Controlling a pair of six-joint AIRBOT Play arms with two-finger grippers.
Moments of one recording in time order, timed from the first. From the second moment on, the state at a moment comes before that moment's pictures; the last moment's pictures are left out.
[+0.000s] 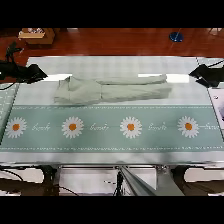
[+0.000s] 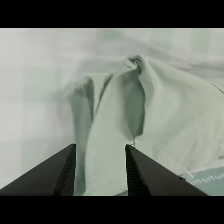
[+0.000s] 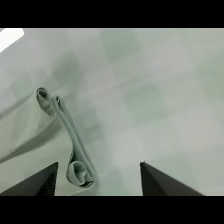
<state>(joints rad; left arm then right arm) 0.33 -1.62 1.46 0.95 -1.19 -1.19 -0.46 -1.60 1.37 -0.96 1.02 1.38</state>
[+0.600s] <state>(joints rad) 0.22 -1.61 1.46 0.95 -1.22 -1.17 -0.34 -1.82 1.38 -0.78 1.06 1.40</state>
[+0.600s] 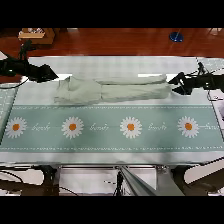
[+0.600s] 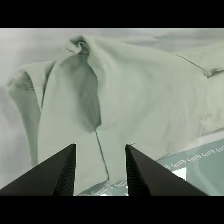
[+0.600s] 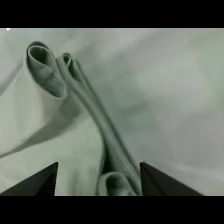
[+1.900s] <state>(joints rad) -0.28 -1.59 1.46 0.64 -1.17 -1.21 -0.34 -1.21 1.38 -0.82 1.41 1.35</state>
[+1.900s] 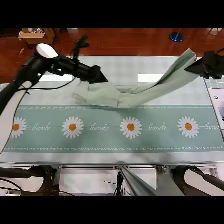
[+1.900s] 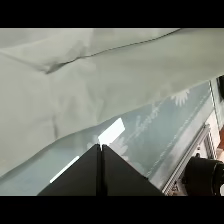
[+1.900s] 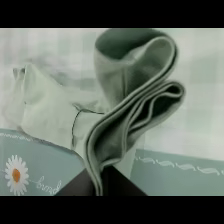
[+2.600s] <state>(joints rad) -0.62 -1.83 1.46 0.48 -1.03 -1.27 -0.34 -1.00 1.38 -0.87 1.51 1.43</state>
